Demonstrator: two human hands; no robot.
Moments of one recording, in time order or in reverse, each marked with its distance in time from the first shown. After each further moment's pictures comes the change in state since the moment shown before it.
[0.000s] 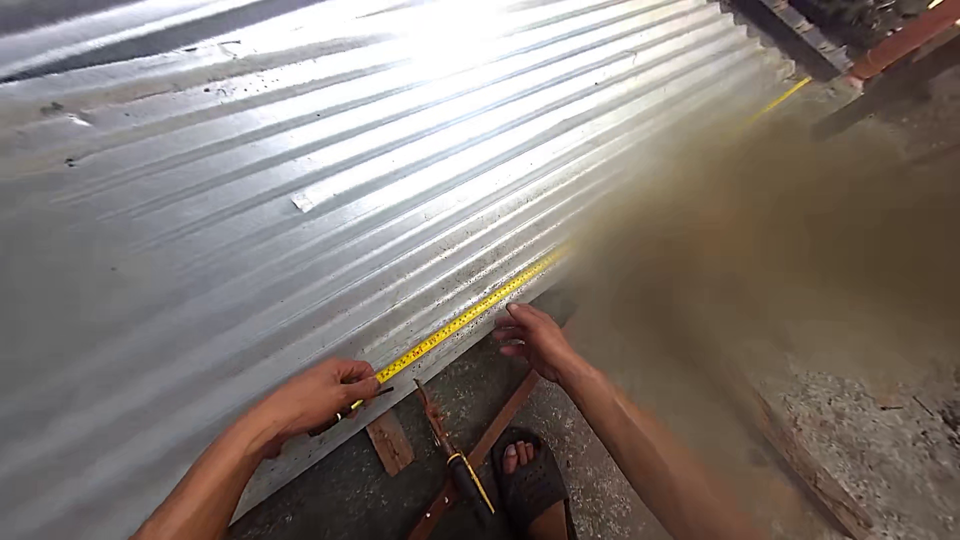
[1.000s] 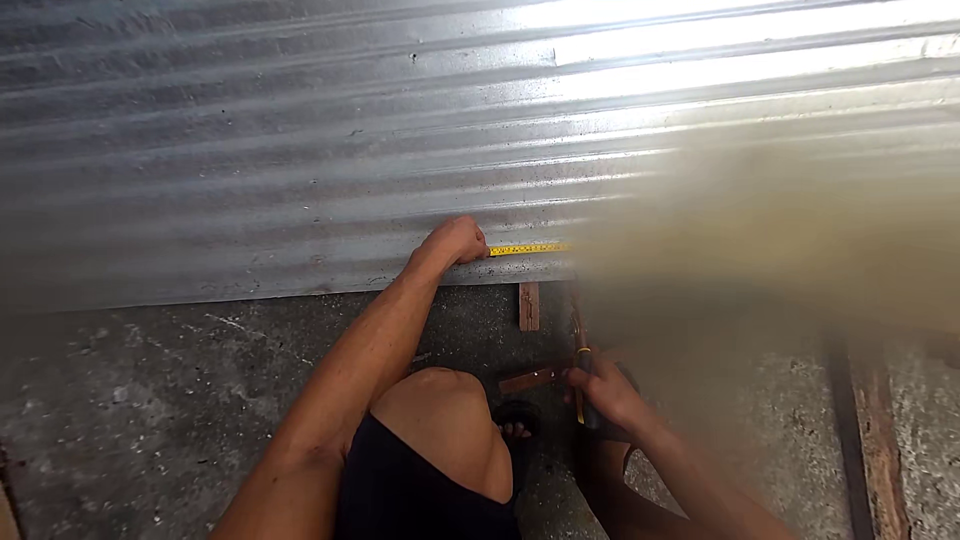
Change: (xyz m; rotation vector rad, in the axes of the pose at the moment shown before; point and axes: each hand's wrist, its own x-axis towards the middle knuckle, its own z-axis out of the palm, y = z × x) left_hand -0.003 -0.118 0.004 0.129 0.245 -0.363; right_hand -0.081 0.137 0.073 -0.685 -0.384 0.351
